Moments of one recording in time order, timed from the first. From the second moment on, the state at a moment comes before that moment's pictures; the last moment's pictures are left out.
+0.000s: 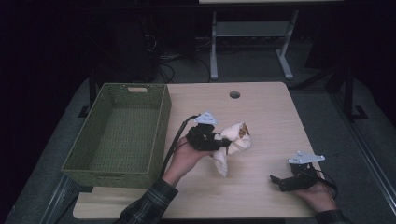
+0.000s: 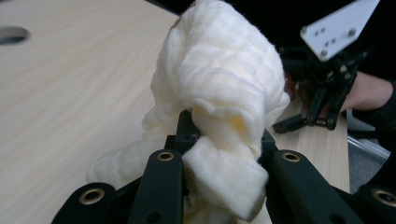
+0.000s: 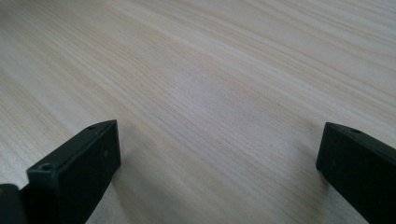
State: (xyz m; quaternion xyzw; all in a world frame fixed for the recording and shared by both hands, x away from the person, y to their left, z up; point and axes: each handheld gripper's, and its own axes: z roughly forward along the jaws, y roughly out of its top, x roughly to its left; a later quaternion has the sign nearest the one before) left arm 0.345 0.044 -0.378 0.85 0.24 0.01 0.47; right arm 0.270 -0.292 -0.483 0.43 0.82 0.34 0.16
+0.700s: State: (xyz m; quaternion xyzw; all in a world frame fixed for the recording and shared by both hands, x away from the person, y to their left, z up) left arm 0.342 0.001 -0.454 0.88 0.23 0.00 0.41; right arm 0.271 -0.292 -0.483 0.43 0.82 0.34 0.16
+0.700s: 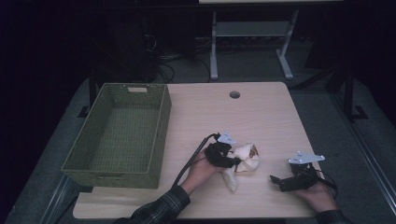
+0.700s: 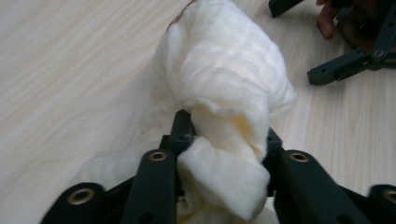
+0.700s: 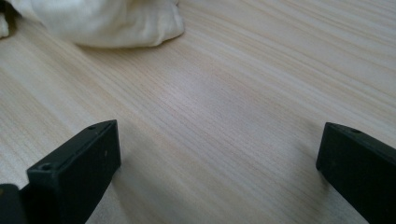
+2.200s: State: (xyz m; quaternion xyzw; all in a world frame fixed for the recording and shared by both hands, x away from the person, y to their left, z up) left arm 0.302 0.052 -0.430 0.88 0.22 0.07 0.42; right arm 0.278 -0.282 -0.451 0.40 0.81 0.41 0.14
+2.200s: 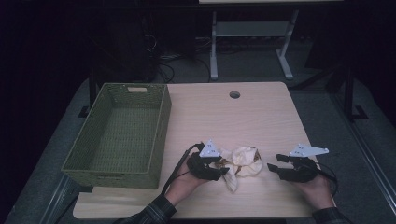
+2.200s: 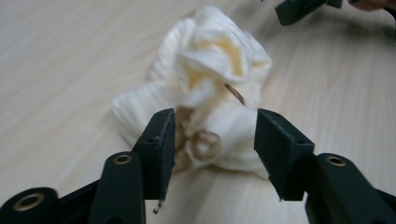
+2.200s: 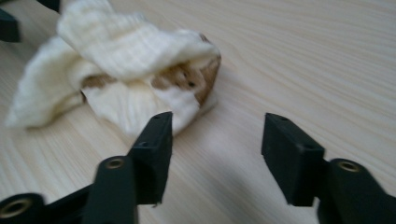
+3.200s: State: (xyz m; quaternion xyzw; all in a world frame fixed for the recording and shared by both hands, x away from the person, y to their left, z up) left arm 0.348 0.040 -0.396 0.86 0.23 0.07 0.46; right arm 0.284 -0.269 -0.447 0.38 0.81 0.43 0.12
